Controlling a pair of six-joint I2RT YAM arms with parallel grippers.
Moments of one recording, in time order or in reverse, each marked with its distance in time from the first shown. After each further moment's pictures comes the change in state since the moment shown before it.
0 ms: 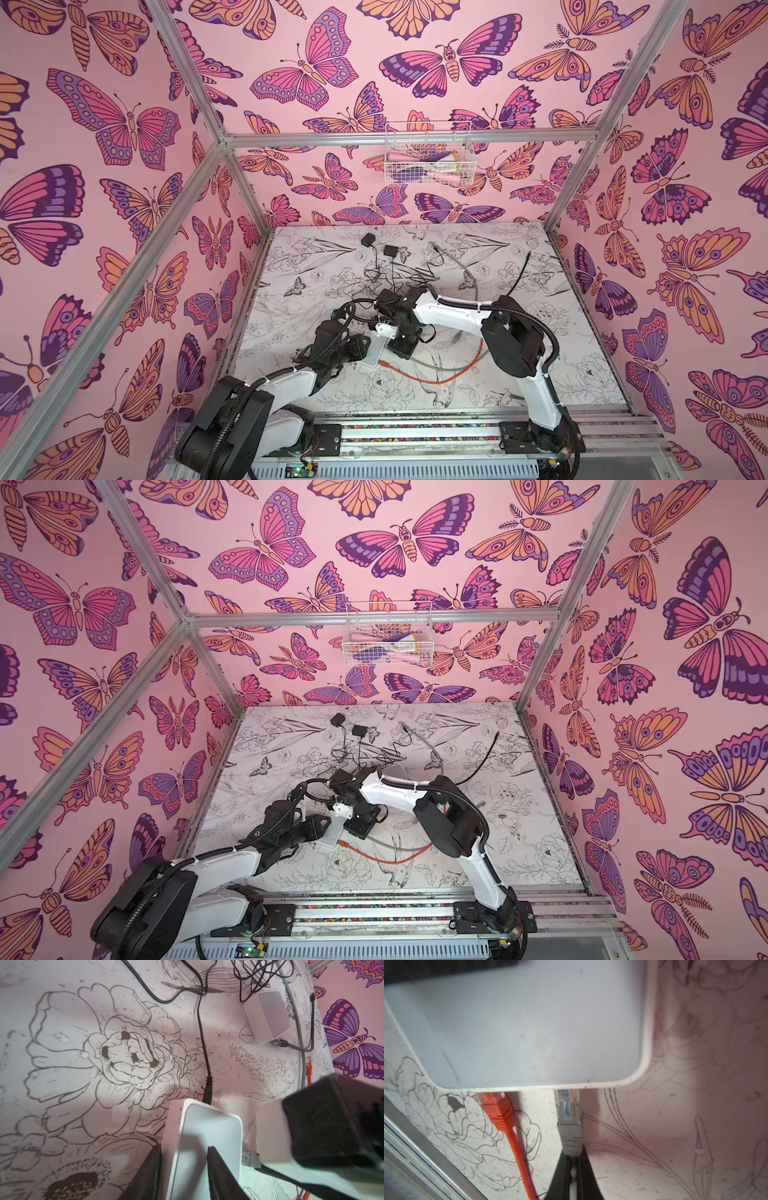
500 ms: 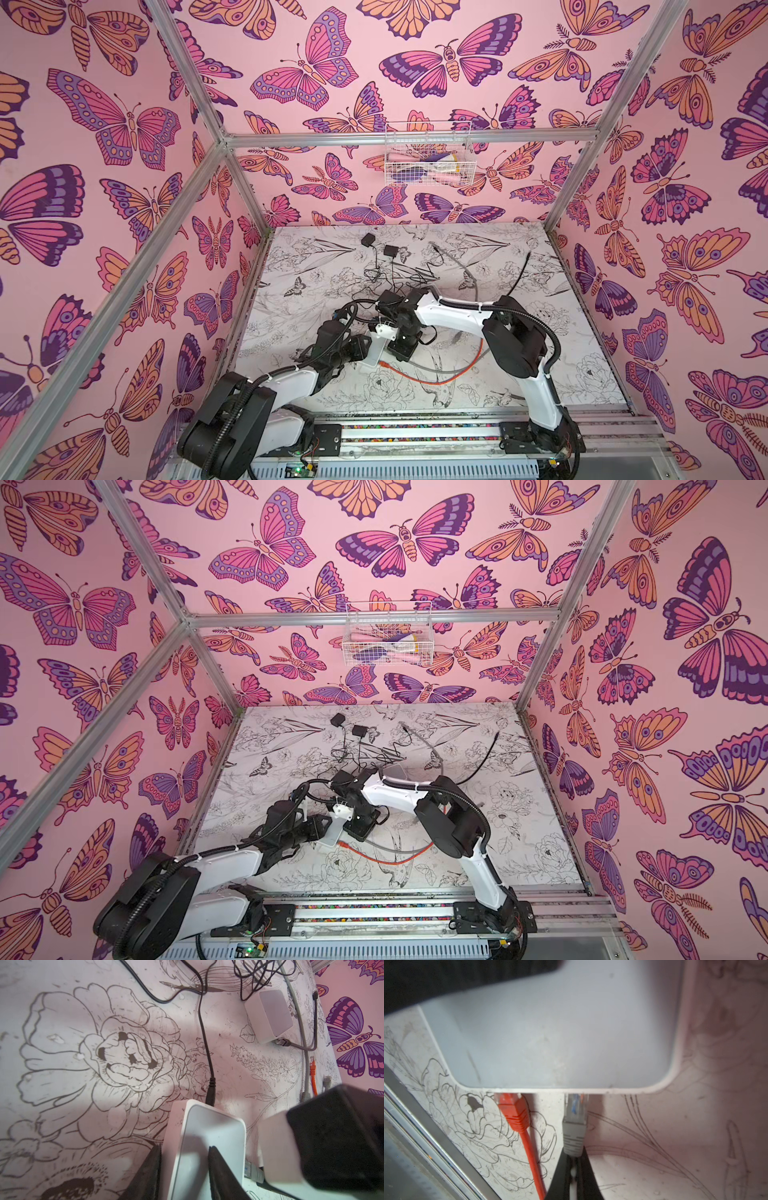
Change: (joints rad) left arm -0.019 0.022 0.000 0.027 -0.021 0.000; right arm -0.001 -0.014 -0.037 0.037 -0.063 0.024
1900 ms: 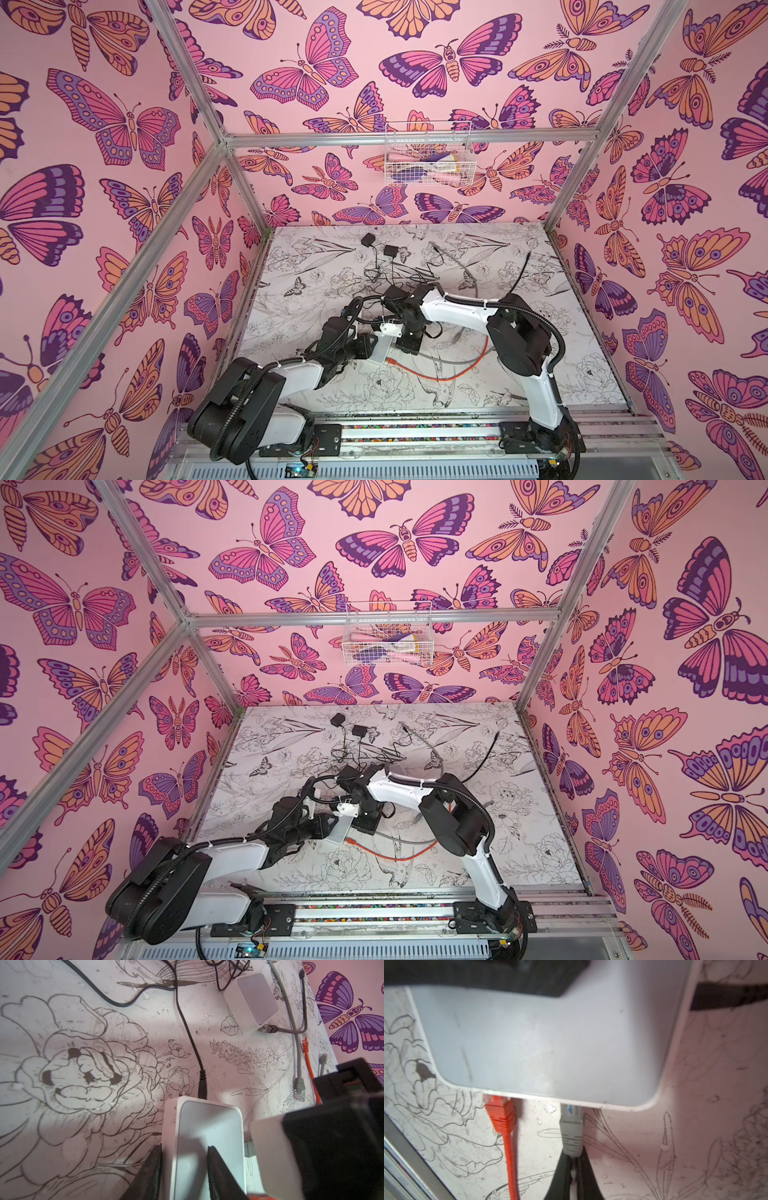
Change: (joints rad) left arm -0.029 0.095 0.040 0.061 0.057 0.087; right arm -0.040 -0.023 -0.022 0.015 0.086 -0.243
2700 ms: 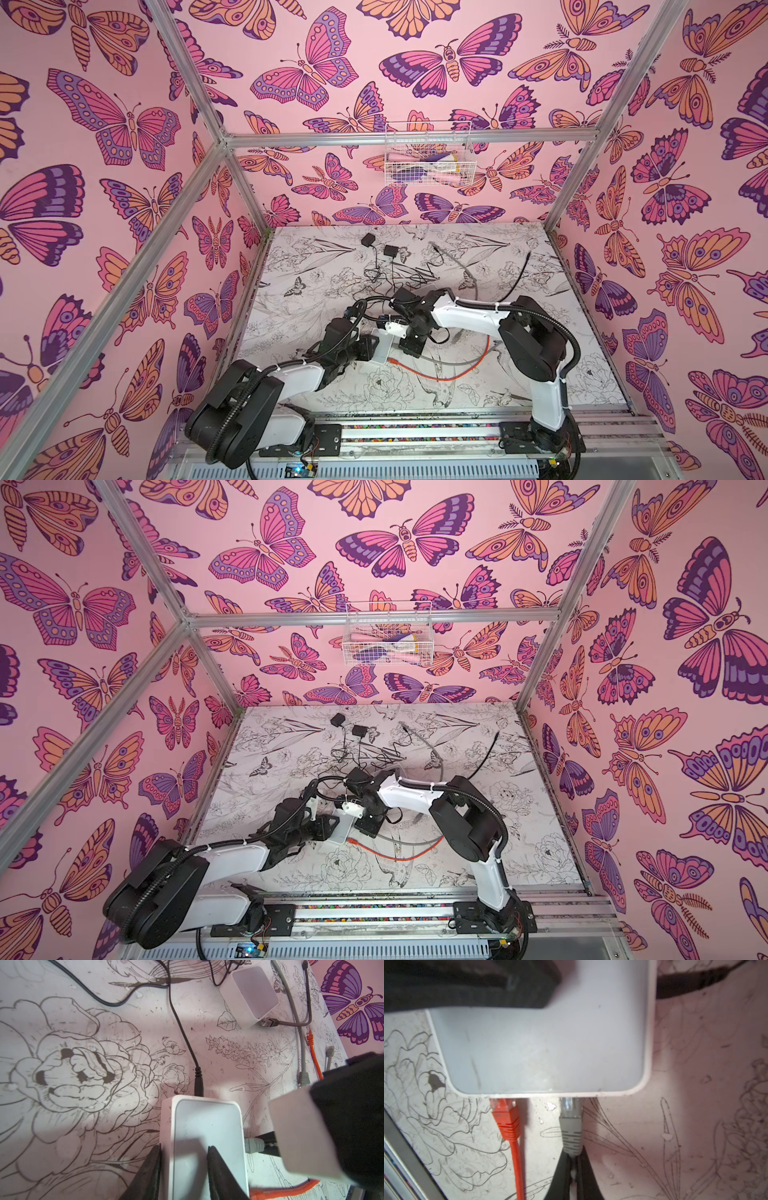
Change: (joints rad) left arm -0.047 -0.026 0.000 -0.027 -0.050 0.019; right arm -0.014 -0.108 -0.185 0.200 -0.043 0.101
